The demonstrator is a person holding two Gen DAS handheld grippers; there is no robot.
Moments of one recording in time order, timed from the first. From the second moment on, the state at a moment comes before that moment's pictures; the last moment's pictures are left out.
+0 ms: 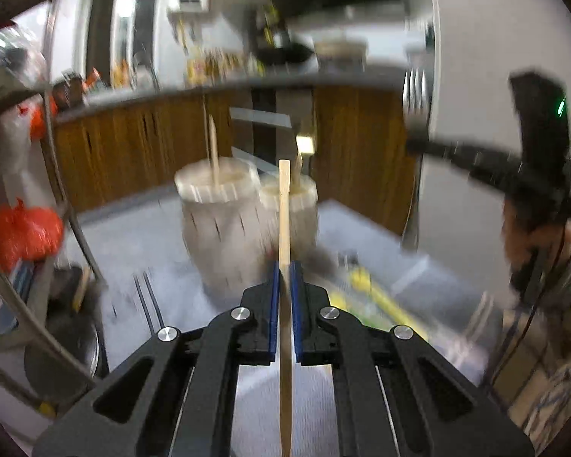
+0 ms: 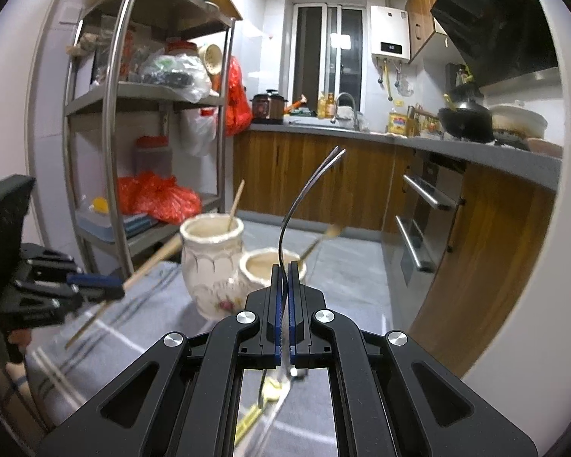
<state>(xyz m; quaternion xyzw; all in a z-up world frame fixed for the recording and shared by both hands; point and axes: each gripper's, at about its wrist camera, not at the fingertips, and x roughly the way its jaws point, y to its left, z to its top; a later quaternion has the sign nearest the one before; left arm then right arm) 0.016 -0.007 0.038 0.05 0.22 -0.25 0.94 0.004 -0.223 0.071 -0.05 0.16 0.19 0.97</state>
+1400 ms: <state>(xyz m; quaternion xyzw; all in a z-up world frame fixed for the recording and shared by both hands) 0.152 -0.020 0.030 0.00 0.19 -0.13 0.97 0.149 -0.169 0.019 -0.05 0.26 0.19 0.95</state>
